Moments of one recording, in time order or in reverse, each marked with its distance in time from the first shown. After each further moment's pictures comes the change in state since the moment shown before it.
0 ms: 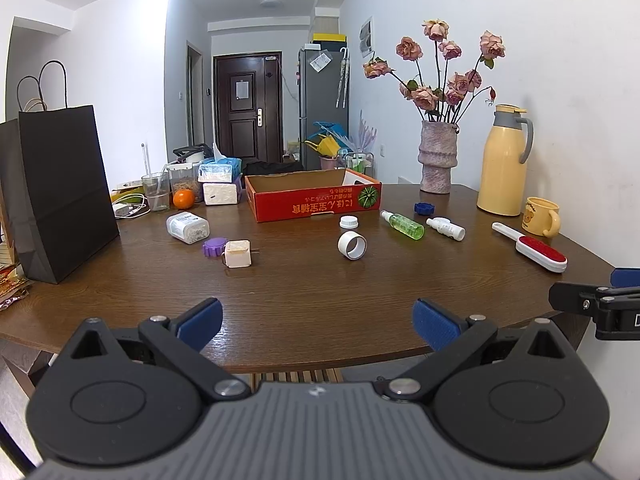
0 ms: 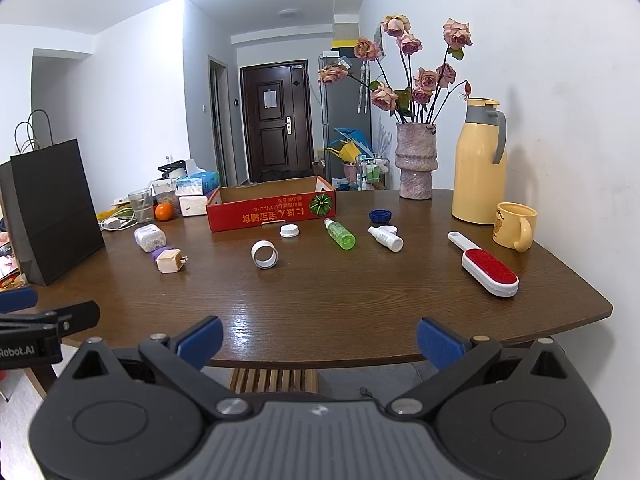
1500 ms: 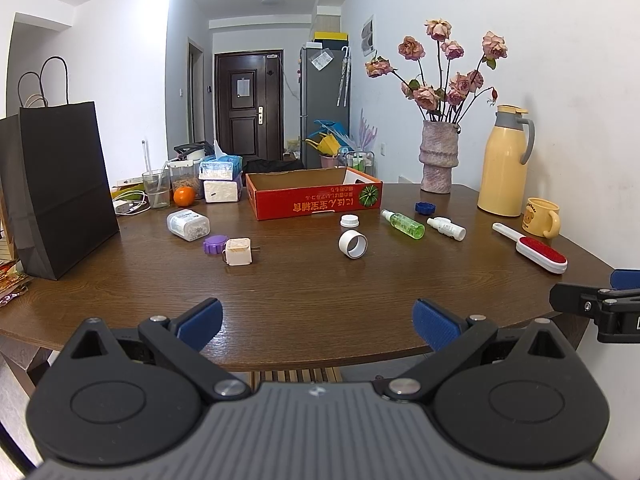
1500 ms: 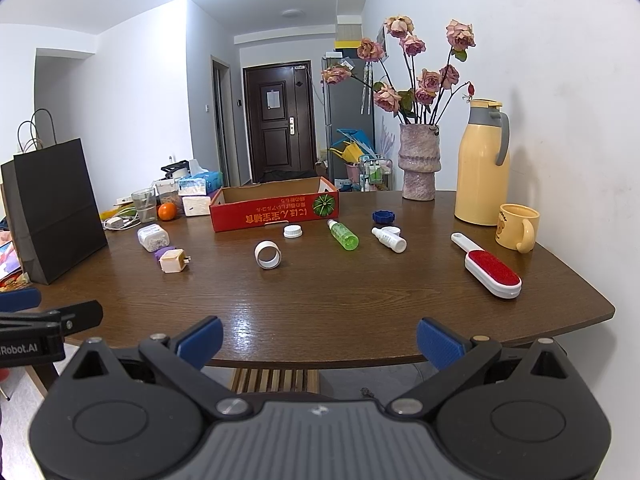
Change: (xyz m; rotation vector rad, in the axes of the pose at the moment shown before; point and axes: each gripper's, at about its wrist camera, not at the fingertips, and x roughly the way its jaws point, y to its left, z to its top) left arm 0.005 0.000 0.001 -0.004 0.006 -0.003; right arm -0.001 0.003 -0.001 -0.003 -0.002 0.004
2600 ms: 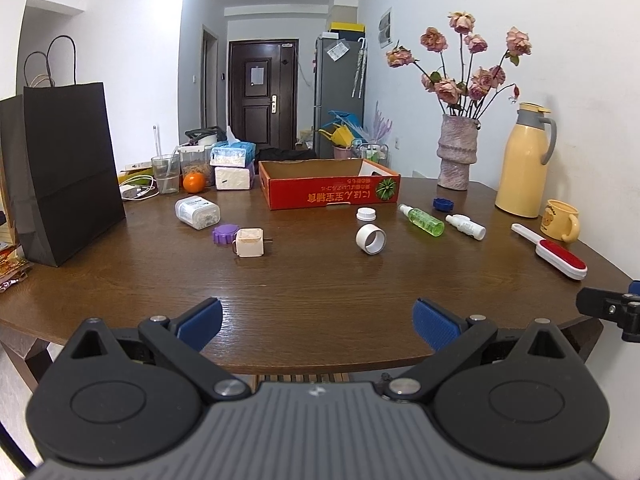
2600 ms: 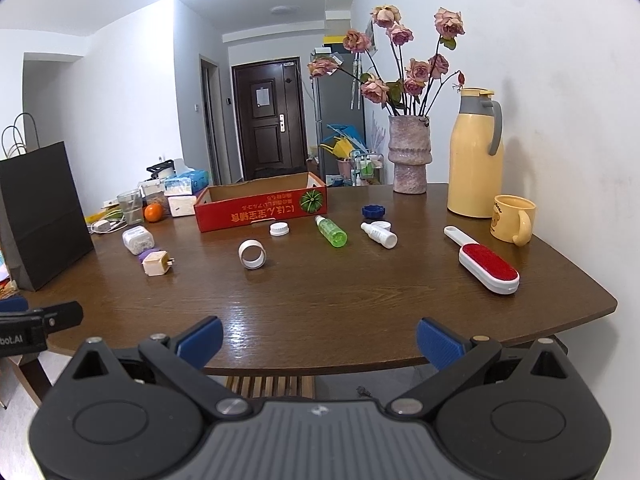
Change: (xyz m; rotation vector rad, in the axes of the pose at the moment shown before) left arm 0.032 0.013 0.003 -0.049 0.038 0.032; right arm 0.026 -0.012 0.002 0.024 0.013 -0.022
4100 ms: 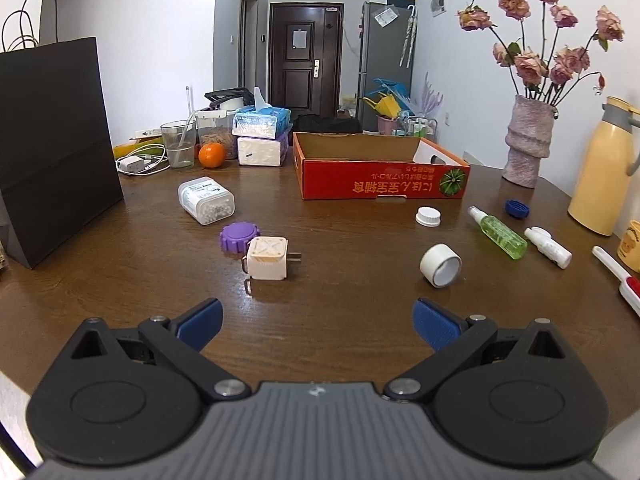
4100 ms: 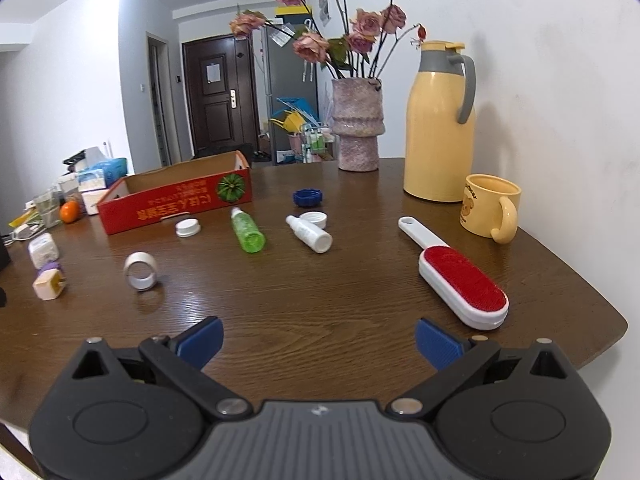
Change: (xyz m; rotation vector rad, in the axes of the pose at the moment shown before) left arm 0.162 0.022 0.057 -0.080 0.108 0.115; right arm 0.147 -0.074 0.045 0.040 0.083 -0.143
